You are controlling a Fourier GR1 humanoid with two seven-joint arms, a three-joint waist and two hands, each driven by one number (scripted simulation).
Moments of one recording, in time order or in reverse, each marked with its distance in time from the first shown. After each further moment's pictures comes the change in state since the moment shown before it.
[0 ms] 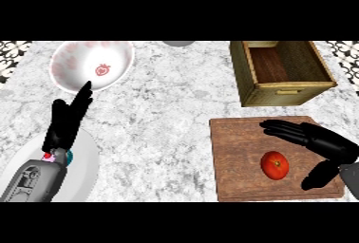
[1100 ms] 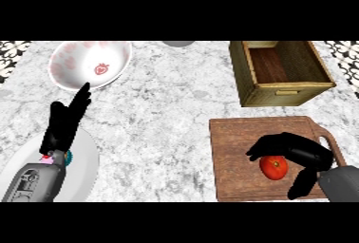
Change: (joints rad) left arm 0.023 -0.054 0.077 -0.025 -0.078 -0.066 0.009; right arm 0.031 0.125 0.005 0.022 0.175 -0.009 0.011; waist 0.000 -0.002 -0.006
